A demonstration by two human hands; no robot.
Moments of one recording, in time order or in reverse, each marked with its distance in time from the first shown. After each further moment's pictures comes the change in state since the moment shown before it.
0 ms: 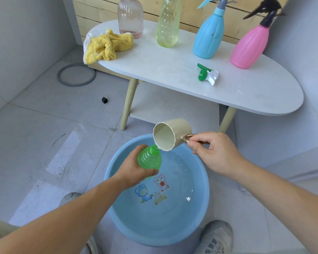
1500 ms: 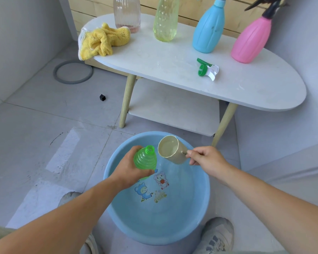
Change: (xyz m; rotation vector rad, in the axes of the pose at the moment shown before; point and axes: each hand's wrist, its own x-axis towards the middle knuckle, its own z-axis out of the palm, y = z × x) left_hand 0.000 -0.014 -0.003 0.036 0.000 -0.026; right_hand 0.010 0.075 0.053 0.321 -0.084 0.461
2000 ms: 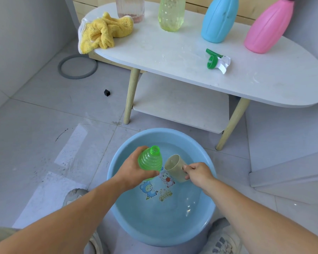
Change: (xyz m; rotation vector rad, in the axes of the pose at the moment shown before) left_hand 0.006 -0.010 0.003 0.024 -0.011 -0.041; right_hand 0.034 0.063 0.065 -0.052 0.006 0.316
